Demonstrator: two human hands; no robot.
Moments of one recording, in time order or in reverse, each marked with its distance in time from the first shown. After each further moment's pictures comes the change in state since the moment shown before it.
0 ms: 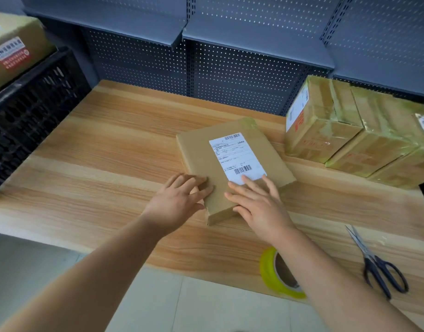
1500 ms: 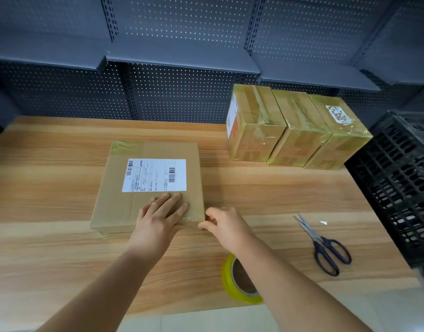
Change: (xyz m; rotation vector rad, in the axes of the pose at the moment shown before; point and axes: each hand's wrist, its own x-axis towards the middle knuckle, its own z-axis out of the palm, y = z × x) left_hand 0.050 0.049 0.045 -0.122 0.302 -0.023; right_hand -0.007 0.005 -0.033 0.423 -0.312 0.689
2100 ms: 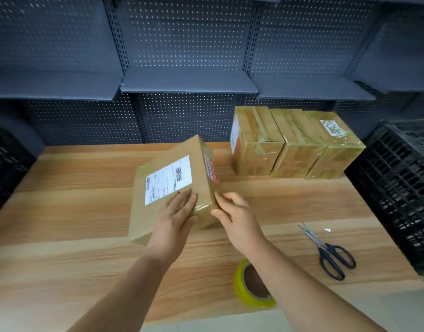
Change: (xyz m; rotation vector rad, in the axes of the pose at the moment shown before) left_hand 0.042 0.014 -0.056 -0.428 -0.078 -0.188; right_hand -0.012 -0.027 -0.026 0.183 0.376 -0.189
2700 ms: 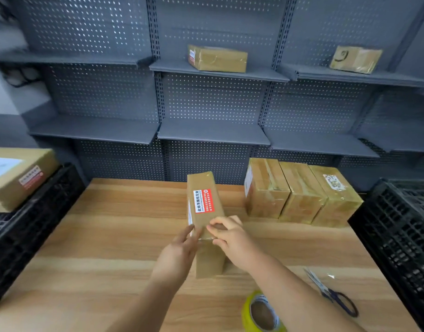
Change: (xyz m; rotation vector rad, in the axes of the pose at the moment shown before) left_hand -0.013 0.063 -0.093 0.035 -0.012 -0.241; right_hand 0.018 -0.088 -0.038 -0.108 -0.272 -0.191
